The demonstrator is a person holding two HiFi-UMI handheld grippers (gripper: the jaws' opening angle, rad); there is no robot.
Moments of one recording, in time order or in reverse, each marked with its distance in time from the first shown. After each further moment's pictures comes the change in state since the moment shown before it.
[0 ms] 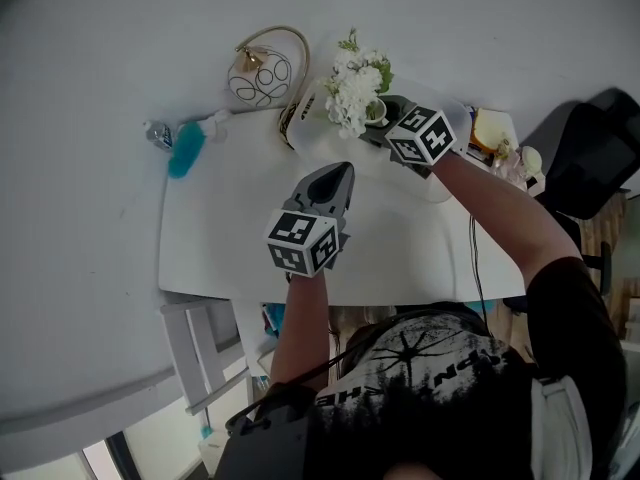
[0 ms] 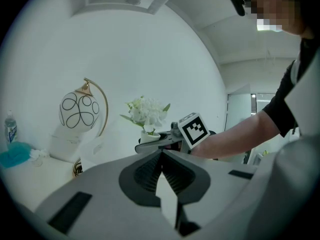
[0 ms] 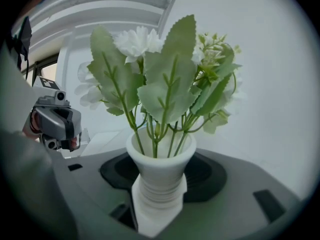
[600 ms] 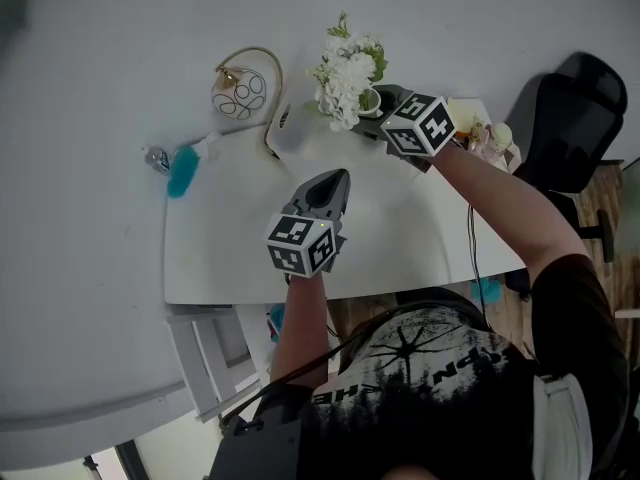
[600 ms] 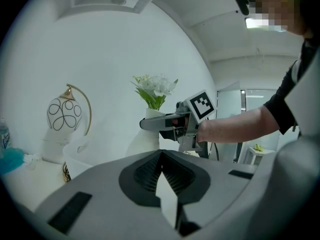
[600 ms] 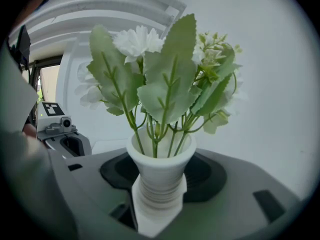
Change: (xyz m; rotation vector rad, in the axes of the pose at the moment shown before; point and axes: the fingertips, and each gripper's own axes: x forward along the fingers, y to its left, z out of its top) left arm -0.013 -0.065 -0.006 0.072 0.017 -0.086; right arm -0.102 0.025 0.050 -0.021 -0.084 -0.093
